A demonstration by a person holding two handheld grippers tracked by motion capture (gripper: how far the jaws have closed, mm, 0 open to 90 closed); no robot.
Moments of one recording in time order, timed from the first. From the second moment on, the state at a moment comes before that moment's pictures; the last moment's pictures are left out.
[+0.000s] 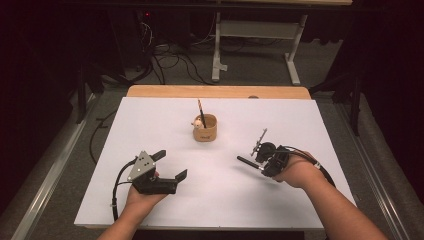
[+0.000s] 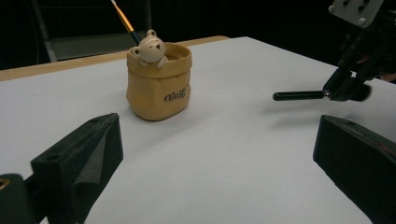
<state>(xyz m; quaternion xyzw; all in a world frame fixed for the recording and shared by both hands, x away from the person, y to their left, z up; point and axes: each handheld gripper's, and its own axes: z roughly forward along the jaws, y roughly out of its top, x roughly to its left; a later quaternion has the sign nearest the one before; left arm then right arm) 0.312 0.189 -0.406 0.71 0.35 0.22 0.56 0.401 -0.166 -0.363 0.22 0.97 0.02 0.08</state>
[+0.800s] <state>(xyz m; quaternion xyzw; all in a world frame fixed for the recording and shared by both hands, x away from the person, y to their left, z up) 0.329 0.185 -0.398 0.70 0.38 0.24 0.55 0.394 -0.135 -0.368 0.19 0.98 0.04 0.06</state>
